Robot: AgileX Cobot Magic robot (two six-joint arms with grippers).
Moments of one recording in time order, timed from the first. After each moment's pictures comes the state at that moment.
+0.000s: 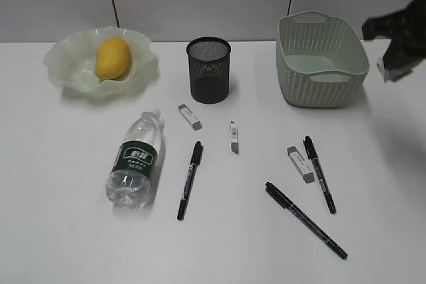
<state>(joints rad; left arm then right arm) -0.06 -0.01 -0.52 -0.07 1.07 0.02 0.20 1.60 -1.22 -0.03 0.75 0.16</state>
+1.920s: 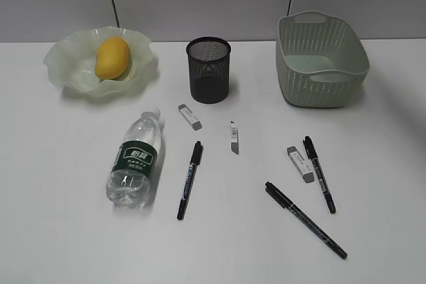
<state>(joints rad) -0.06 -0.01 -0.52 -0.07 1.07 0.02 0.20 2.16 -2.24 0.04 1.21 0.08</state>
